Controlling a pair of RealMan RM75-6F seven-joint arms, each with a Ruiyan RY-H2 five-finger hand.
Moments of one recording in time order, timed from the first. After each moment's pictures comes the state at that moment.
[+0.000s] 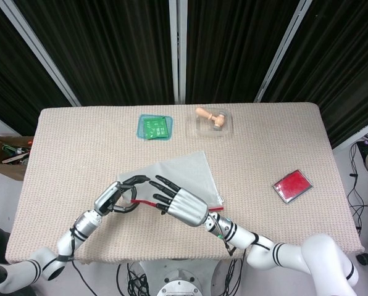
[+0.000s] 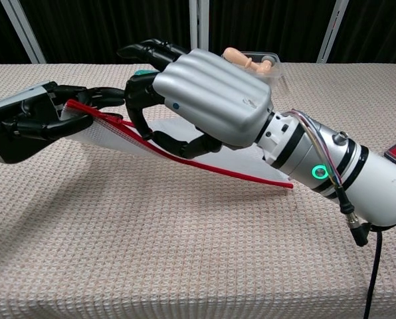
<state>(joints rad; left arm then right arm) -0.59 -1.71 0.09 -0.99 1.69 1.37 -1.54 0.85 -1.90 0.02 -1.05 -1.83 1.39 -0.06</state>
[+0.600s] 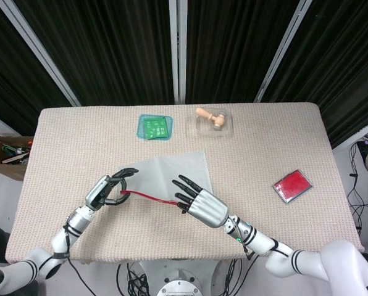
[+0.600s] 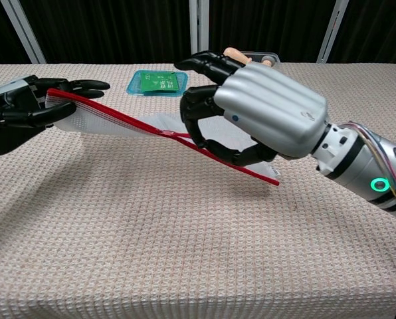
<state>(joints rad) -0.57 -1.70 0.06 -0.95 1.63 1.34 -1.57 0.73 -1.79 -0.05 -1.10 -1.83 1.43 -0.10</state>
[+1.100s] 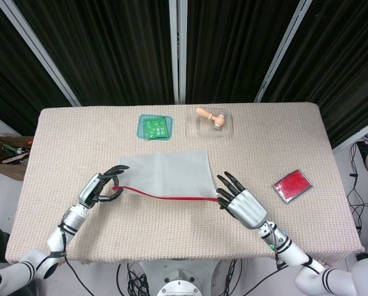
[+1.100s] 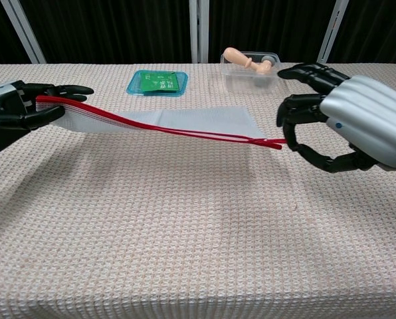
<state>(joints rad) -0.54 -1.70 0.04 -0.92 1.59 1.28 -1.54 0.52 -1.66 -0.11 -1.11 -1.77 1.52 -0.11</state>
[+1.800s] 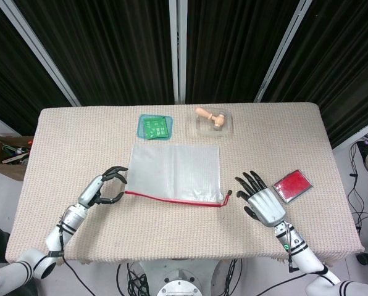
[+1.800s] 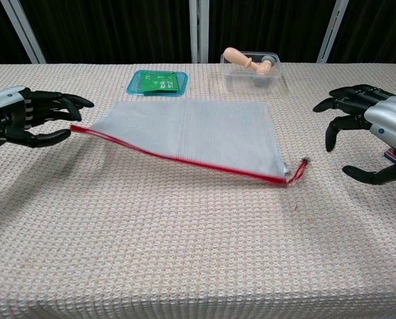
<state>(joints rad) -0.54 -1.66 0.04 -0.95 1.59 1.24 -1.06 0.44 -1.53 -0.08 -1.30 -1.60 1.35 -0.15</state>
